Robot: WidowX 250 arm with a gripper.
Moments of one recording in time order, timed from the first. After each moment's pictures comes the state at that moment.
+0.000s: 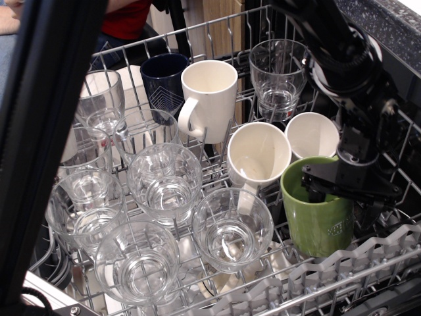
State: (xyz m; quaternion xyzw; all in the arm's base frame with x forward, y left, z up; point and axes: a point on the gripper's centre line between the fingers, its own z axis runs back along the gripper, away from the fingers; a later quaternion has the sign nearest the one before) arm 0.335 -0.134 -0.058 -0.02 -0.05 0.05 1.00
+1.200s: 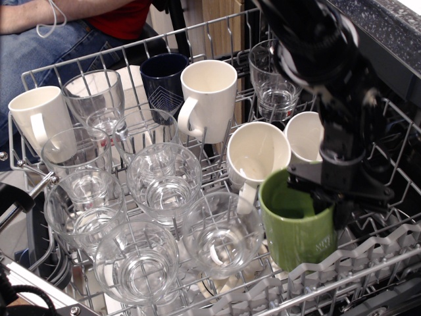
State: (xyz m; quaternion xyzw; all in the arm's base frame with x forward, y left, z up) arm 0.307 -0.111 -0.019 -0.04 -0.05 0.04 1.00
